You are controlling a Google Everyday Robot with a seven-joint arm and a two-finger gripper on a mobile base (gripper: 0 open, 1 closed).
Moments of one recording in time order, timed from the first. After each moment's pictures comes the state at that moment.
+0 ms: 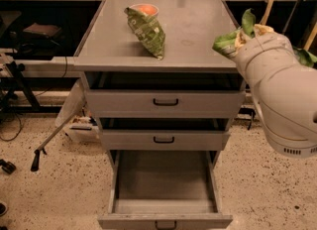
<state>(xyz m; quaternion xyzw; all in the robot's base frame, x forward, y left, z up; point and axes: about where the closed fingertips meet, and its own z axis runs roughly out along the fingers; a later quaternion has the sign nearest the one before) 0.585 -0.218 0.994 -0.17 0.70 -0.24 0.64</state>
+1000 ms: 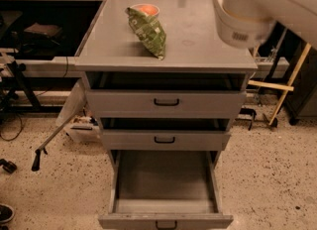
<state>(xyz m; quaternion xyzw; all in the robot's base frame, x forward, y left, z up) 0.686 -0.138 1.149 -0.21 0.62 -0.26 0.71</state>
